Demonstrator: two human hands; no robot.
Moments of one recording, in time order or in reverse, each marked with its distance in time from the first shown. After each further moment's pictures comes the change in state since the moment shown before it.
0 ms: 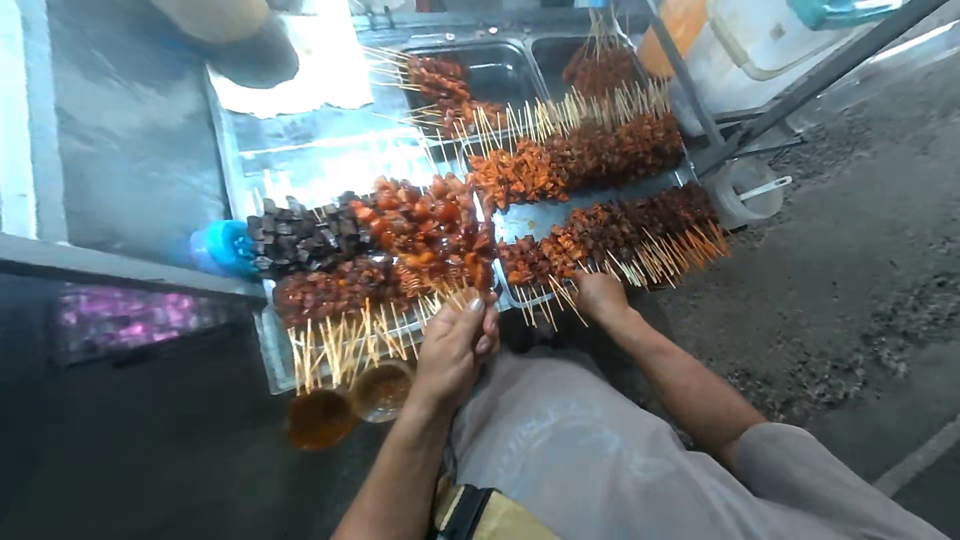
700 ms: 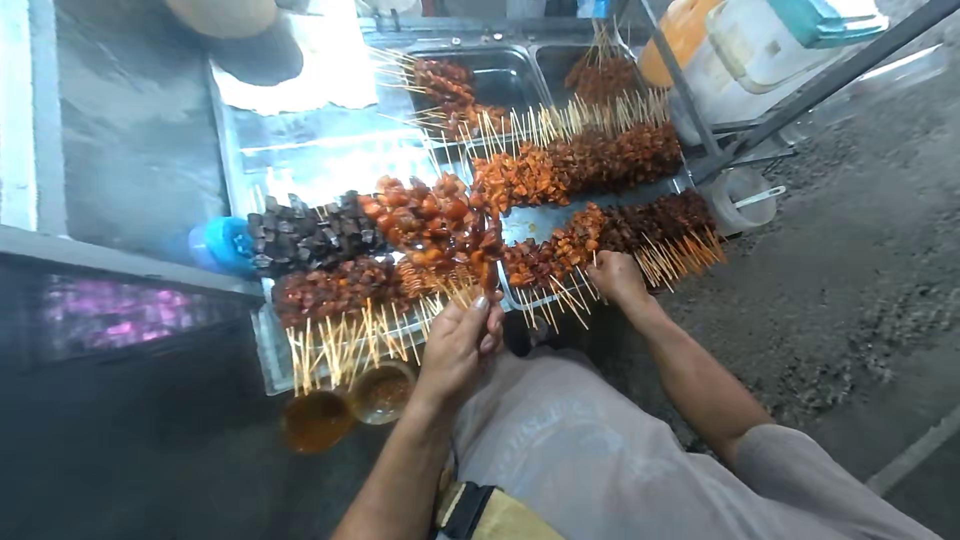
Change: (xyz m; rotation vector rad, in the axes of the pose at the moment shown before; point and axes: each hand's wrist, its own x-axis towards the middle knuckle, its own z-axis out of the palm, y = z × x) left_hand 0.003 0.001 -0.002 -0.022 -0.017 0.013; right_hand 0.019 0.031 -0.023 0.278 0.205 0.049
